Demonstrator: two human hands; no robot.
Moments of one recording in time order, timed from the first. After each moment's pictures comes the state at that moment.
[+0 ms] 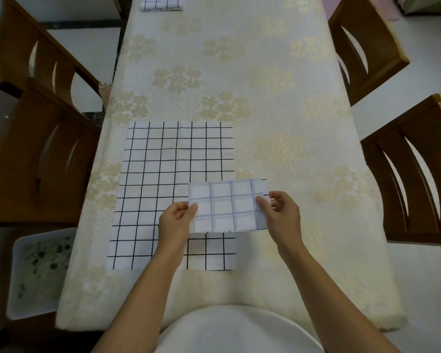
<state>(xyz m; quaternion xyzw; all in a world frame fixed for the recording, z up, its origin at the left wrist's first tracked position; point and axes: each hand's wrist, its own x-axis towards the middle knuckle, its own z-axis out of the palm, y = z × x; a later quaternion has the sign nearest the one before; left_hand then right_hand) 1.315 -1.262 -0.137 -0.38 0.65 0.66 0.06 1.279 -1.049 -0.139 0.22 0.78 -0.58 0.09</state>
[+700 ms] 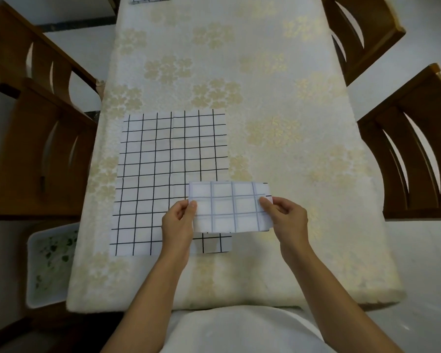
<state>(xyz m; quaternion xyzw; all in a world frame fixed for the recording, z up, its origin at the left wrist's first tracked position) 1.348 -1.230 -0.130 -0.37 0.66 0.65 0.04 1.324 -1.020 -0.137 0.28 0.69 -0.66 0.10</state>
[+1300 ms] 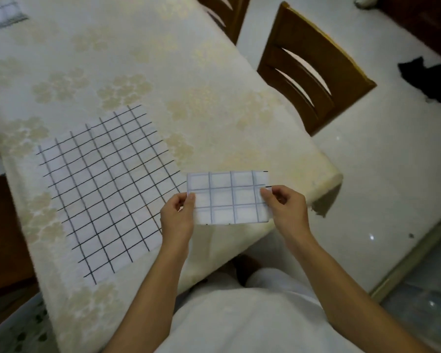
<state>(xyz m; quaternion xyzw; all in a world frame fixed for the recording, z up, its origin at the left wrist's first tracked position) 1.397 -1.201 -0.130 -0.17 0.75 0.61 0.18 1.473 -1.002 -0.122 0.40 0.72 -0.57 -0.06</state>
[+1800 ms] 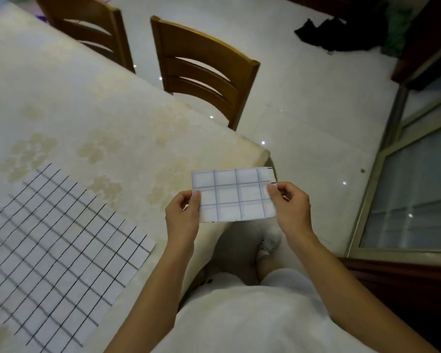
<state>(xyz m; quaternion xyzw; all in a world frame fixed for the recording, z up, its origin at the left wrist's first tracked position) 1.431 -1.071 -0.109 0.02 0.77 0.56 0.29 1.577 -0.927 -0.114 0.54 0.63 -0.52 -0.22</state>
